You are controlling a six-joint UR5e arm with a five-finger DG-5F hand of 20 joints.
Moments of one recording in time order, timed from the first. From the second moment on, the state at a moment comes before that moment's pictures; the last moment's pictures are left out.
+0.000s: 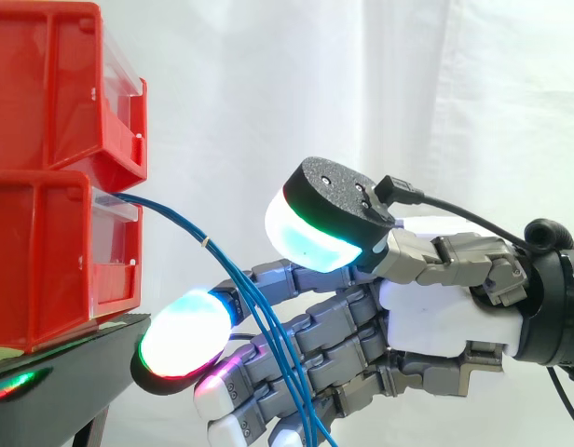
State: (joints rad) arm 0.14 -2.34 -1.25 -2.58 -1.34 -0.39
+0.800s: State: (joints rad) arm 0.13 -2.34 -1.25 -2.58 -1.40 -0.22
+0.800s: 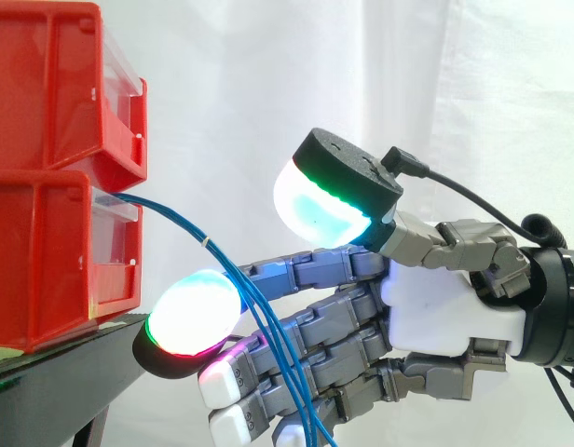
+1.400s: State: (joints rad) arm 0.13 -2.34 -1.25 -2.57 -1.40 -0.21
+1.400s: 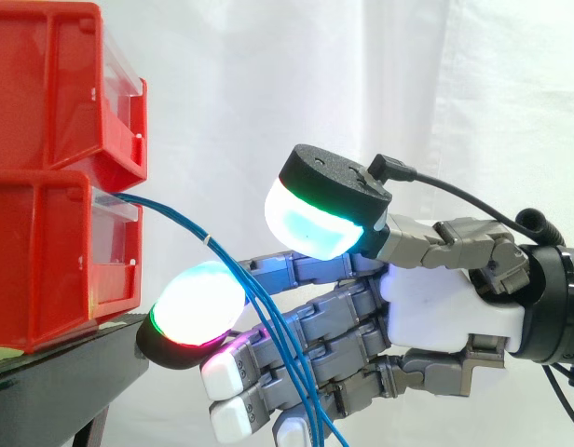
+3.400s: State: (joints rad) arm 0.11 -2.39 -1.20 -2.52 -1.44 -0.14
